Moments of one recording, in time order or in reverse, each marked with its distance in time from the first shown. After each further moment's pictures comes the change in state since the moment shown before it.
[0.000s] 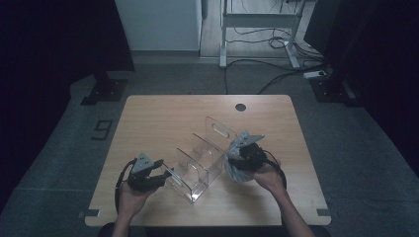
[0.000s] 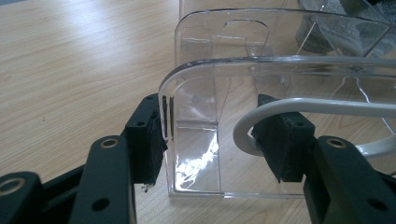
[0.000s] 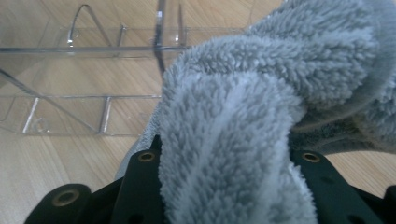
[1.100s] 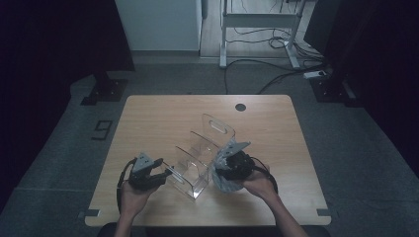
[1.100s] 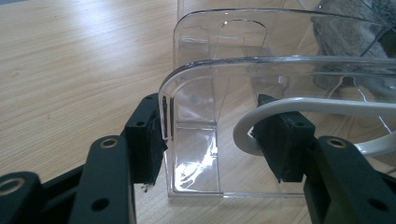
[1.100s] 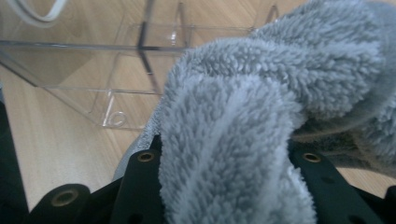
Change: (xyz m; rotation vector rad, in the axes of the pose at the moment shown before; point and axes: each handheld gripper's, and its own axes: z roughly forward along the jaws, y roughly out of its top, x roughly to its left) left arm 0.001 0.000 0.004 -0.016 0.028 -0.036; right arm 0.043 0.012 0.006 0.021 0.112 -0.088
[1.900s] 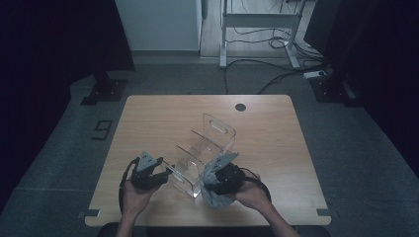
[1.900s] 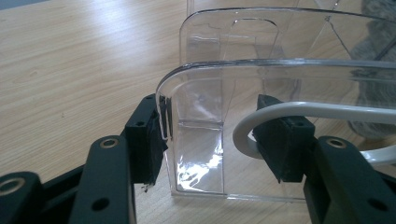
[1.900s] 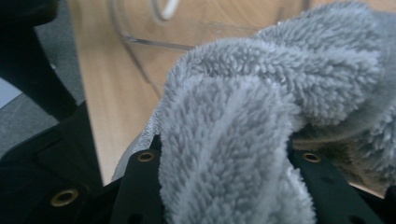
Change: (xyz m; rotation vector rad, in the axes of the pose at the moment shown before) left arm -0.007 0.005 0.003 0.024 0.066 0.008; right arm 0.045 0.006 0.004 0.014 0.143 -0.074
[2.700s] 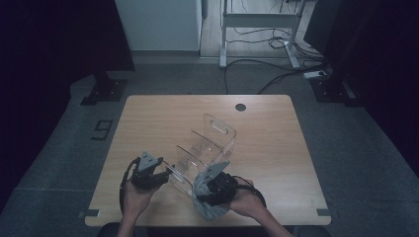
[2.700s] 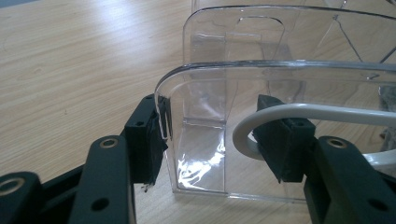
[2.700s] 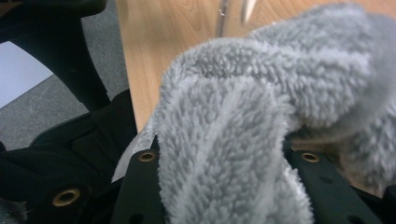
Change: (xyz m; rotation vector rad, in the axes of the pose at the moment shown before) left arm -0.002 0.001 0.001 0.009 0.015 -0.006; right arm 0.030 0.007 0.007 0.024 0.079 -0.065
